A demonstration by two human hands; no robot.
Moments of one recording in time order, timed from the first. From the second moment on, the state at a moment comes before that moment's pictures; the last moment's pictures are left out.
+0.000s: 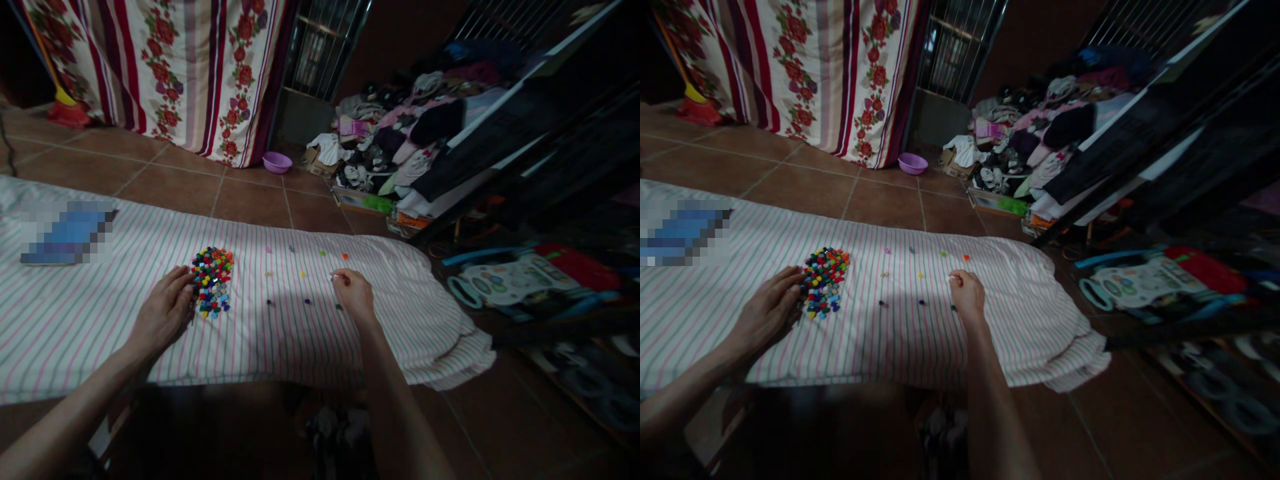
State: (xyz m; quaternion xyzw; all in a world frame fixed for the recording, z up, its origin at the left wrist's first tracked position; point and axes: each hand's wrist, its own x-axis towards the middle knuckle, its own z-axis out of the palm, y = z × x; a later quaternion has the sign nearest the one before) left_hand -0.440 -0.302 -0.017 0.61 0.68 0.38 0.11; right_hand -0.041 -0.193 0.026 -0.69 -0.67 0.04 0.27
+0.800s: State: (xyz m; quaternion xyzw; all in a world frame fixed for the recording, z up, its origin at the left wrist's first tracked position) left_hand -0.439 -0.302 -0.013 0.61 0.69 0.37 0.12; right_hand -0.050 -0.183 0.015 -0.71 -0.68 0.04 0.17
